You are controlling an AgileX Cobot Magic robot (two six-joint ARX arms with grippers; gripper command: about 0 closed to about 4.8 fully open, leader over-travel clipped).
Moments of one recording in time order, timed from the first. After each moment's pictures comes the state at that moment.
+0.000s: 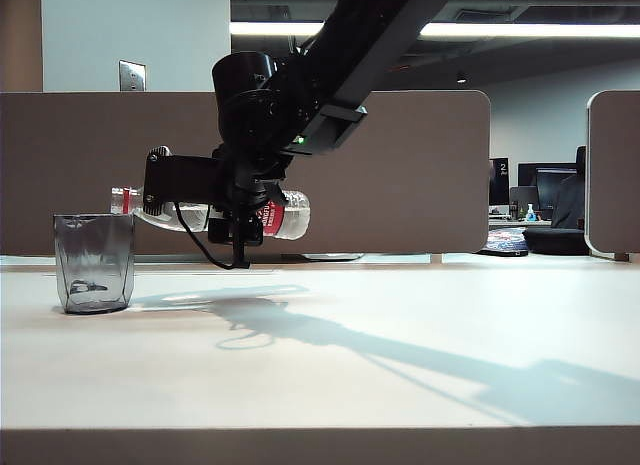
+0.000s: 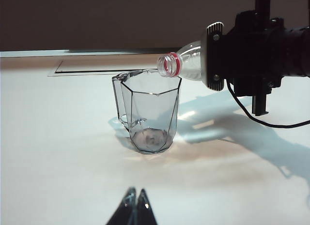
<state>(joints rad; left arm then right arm) -0.13 0.02 0.00 -0.04 0.00 0.01 0.71 2.41 1.88 0.25 0.36 -1.39</state>
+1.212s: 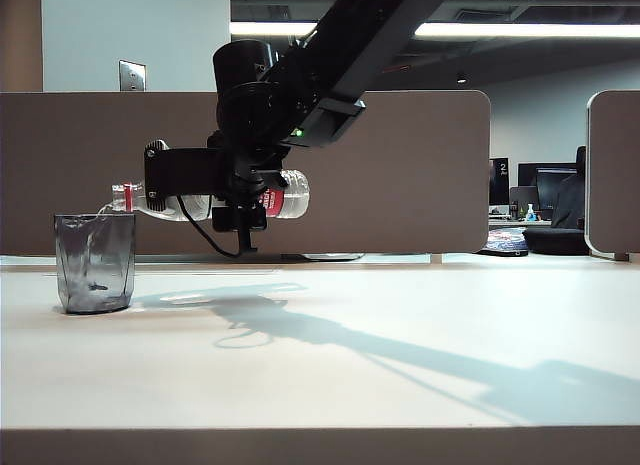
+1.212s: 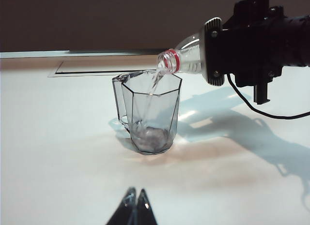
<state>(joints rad) -0.13 0.02 0.00 -0.04 0.00 0.01 0.71 2.41 1.90 0.28 0.38 -1.52</state>
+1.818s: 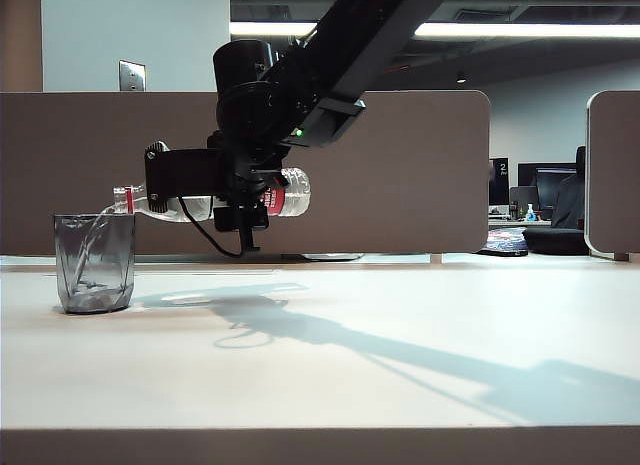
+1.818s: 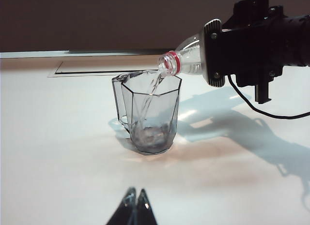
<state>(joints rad) -0.13 0.02 0.00 -0.04 0.00 0.01 0.71 2.41 1.90 0.28 0.39 -1.55</state>
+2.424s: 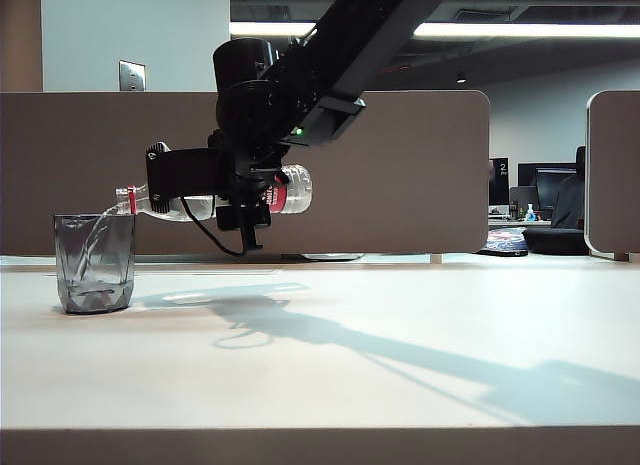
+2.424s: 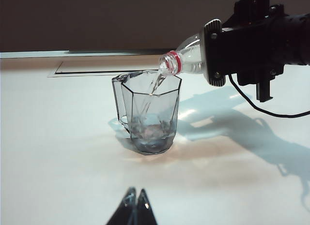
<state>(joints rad) -0.13 0.02 0.00 -0.04 0.00 0.01 0.71 2.41 1.90 0.28 0.40 -1.57</state>
